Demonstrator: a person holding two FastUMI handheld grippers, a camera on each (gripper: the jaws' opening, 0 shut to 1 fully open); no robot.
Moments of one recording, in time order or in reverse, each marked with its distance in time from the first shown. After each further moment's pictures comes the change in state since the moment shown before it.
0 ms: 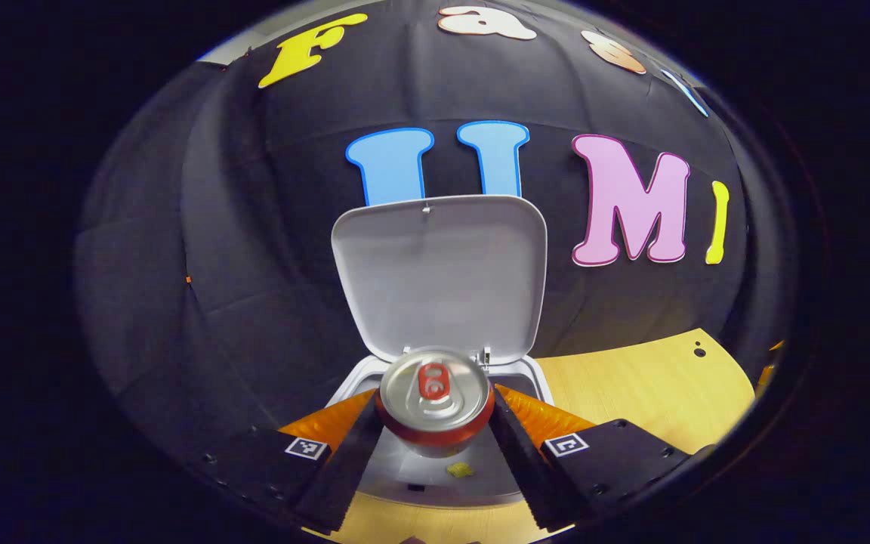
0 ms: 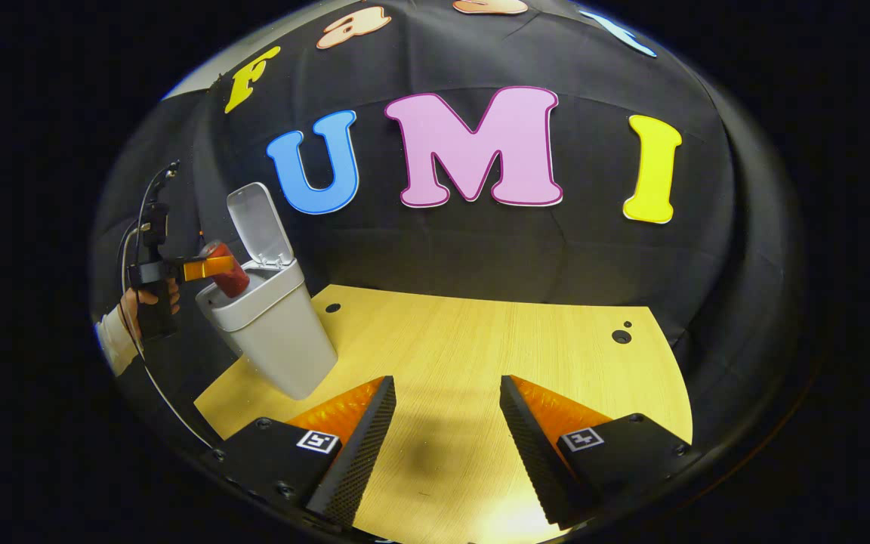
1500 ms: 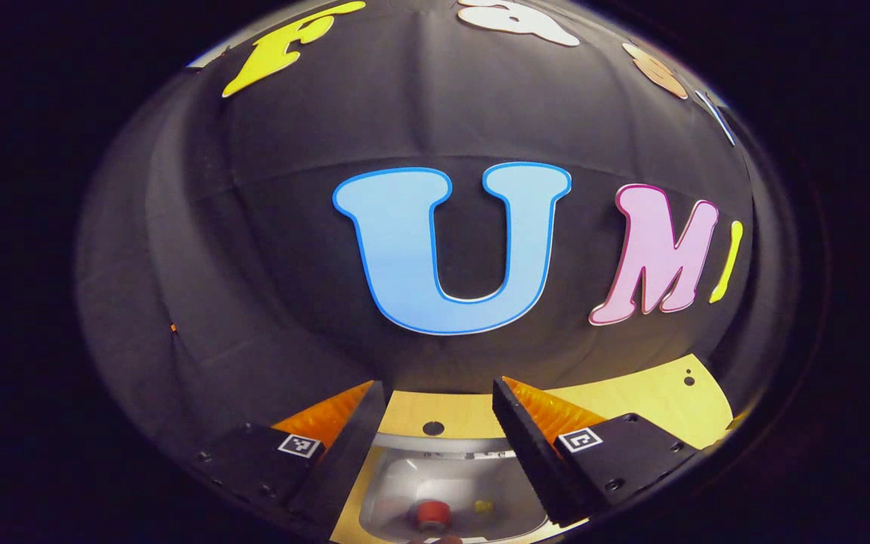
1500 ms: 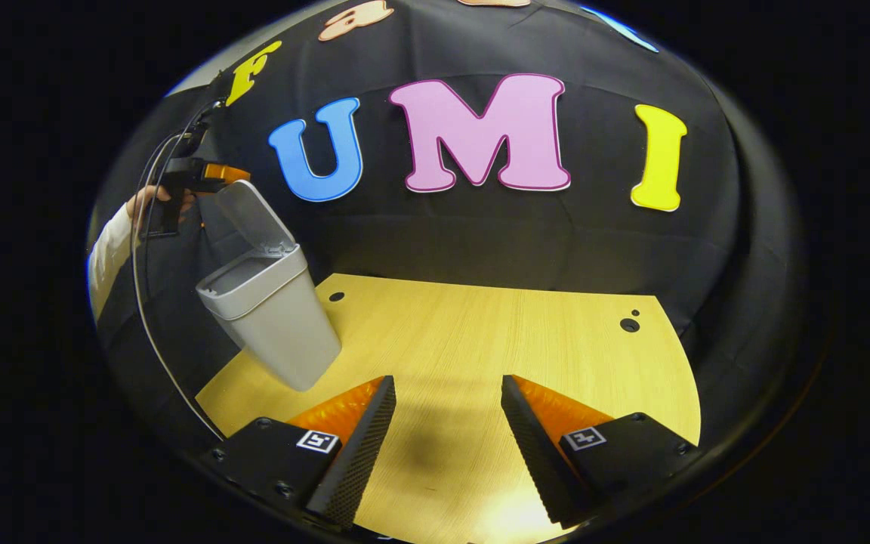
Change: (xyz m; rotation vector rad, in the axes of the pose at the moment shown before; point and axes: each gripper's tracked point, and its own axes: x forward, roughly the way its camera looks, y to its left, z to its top) left arm 0.048 0.031 0.118 -0.022 0.094 -0.062; right arm 0.007 0.014 -0.017 -0.001 0.036 0.024
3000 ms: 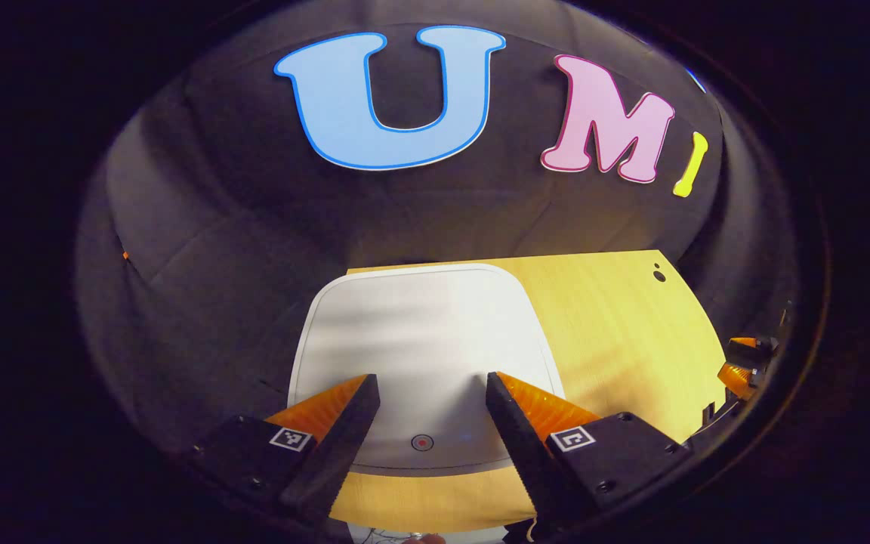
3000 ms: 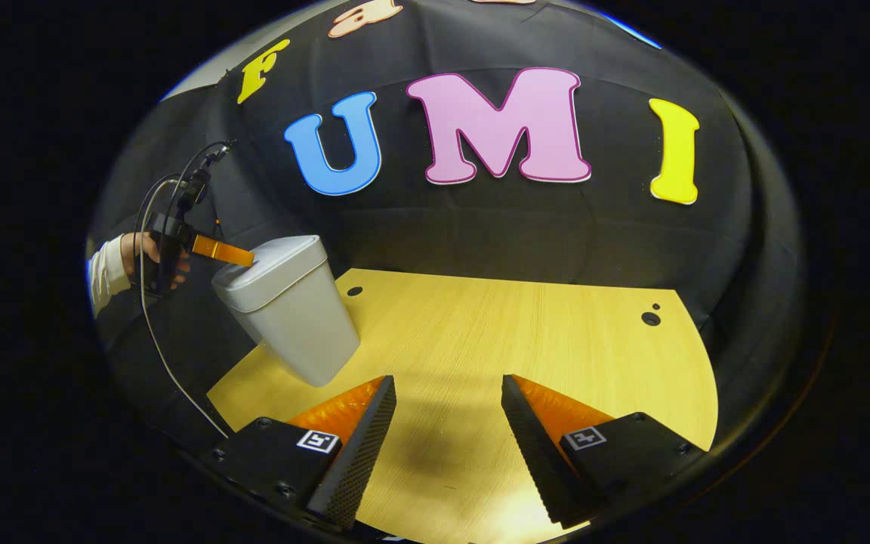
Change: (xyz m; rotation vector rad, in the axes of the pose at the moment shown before) left arm -0.036 -0.034 -0.171 0.051 0.353 -0.116; right arm 0.001 0.015 -0.008 -0.004 -0.012 0.025
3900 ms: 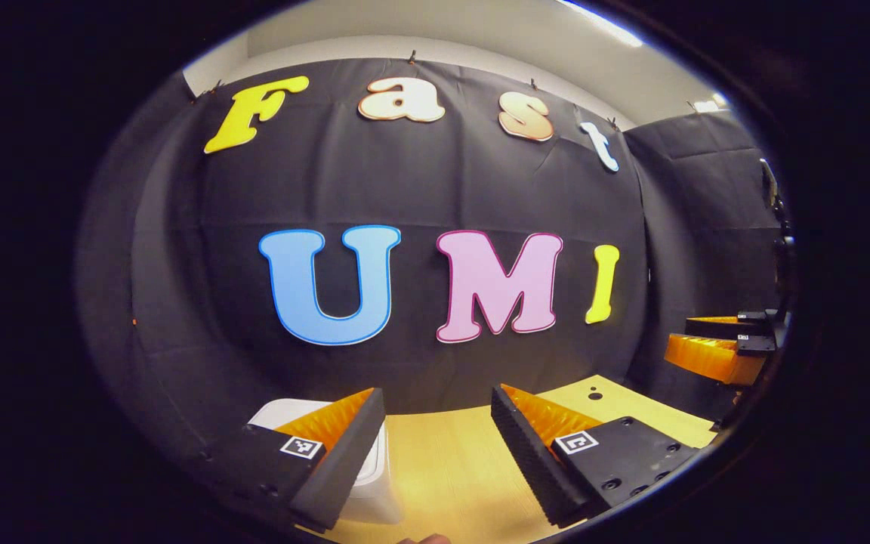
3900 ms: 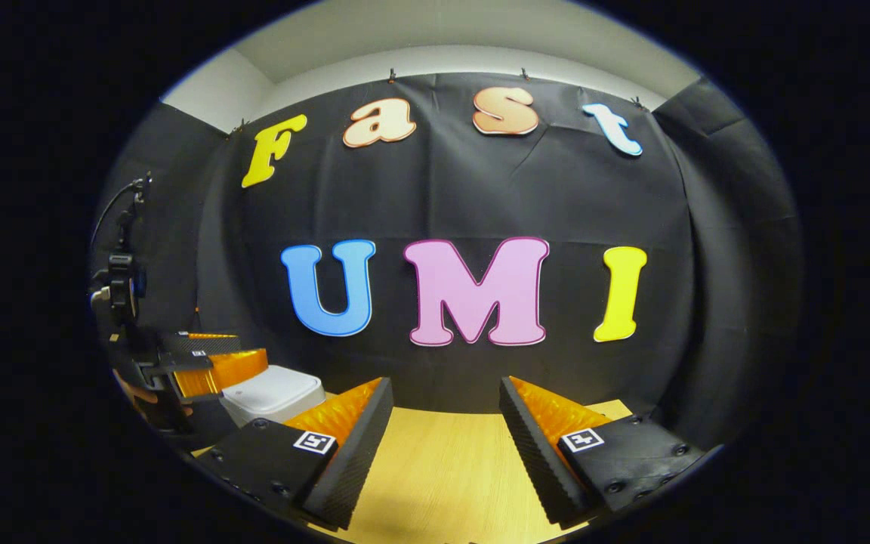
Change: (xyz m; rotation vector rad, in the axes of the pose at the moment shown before) left arm -0.153 -0.157 0.063 0.043 -0.722 -0.129; right arm -0.112 0.052 0.161 -0.041 -0.551 -0.174
